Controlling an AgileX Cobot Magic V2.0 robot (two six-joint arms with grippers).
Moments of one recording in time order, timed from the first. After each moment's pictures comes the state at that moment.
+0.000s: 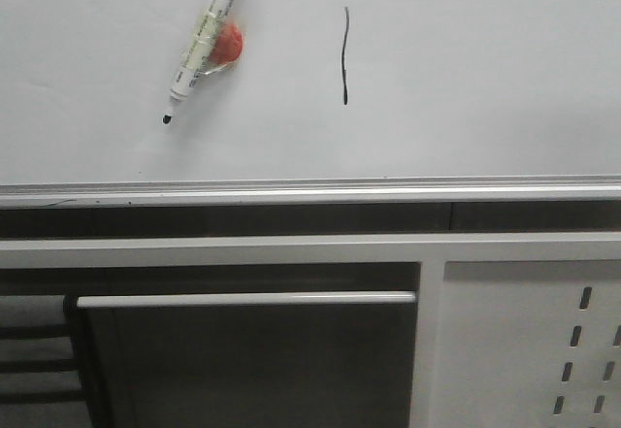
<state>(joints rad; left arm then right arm) -0.11 0.00 0.00 -0.10 0.10 0.13 -0.08 -0.01 -0.26 1.07 0.50 -0.93</state>
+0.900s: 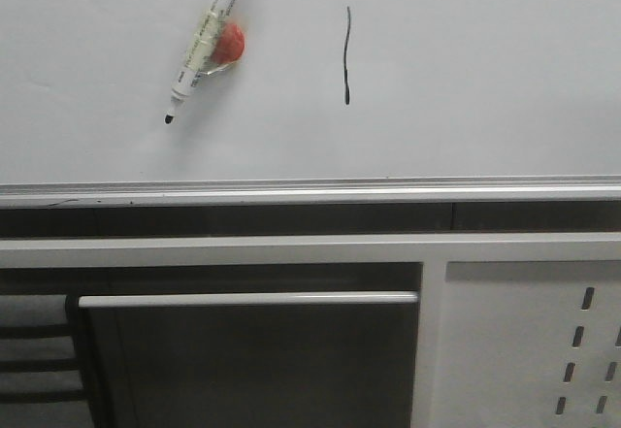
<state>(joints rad) -0.11 0.00 0.00 -0.10 0.10 0.13 -0.08 0.01 -0.25 0.32 0.35 -0.26</state>
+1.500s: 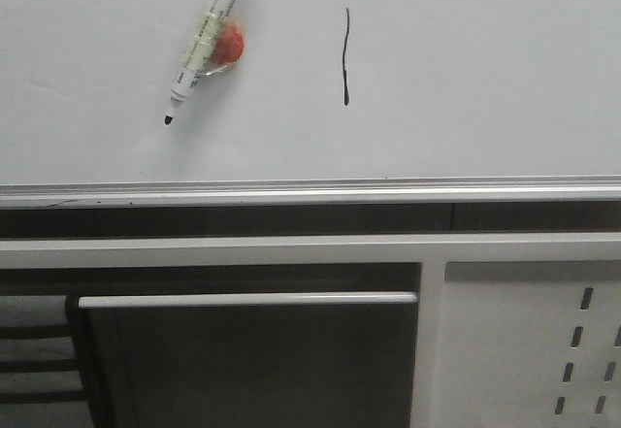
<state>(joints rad) -0.11 0.00 0.00 -0.10 0.10 0.13 0.04 -0.01 0.01 -0.01 0.12 0.02</state>
